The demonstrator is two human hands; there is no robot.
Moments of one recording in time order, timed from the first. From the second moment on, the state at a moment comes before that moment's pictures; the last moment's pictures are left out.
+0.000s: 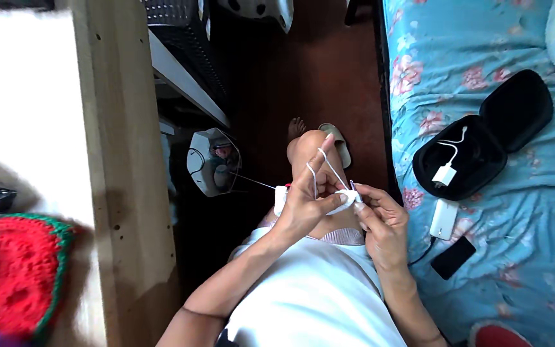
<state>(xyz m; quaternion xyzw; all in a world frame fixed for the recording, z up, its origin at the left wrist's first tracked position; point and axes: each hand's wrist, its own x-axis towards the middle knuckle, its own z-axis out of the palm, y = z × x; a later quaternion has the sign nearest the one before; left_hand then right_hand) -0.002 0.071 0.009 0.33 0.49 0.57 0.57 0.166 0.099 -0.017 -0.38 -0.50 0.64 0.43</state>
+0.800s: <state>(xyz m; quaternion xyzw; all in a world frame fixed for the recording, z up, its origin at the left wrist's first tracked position) -0.004 0.059 0.016 0.25 0.50 0.62 0.55 0.183 0.104 -0.008 -0.35 -0.84 0.20 0.37</state>
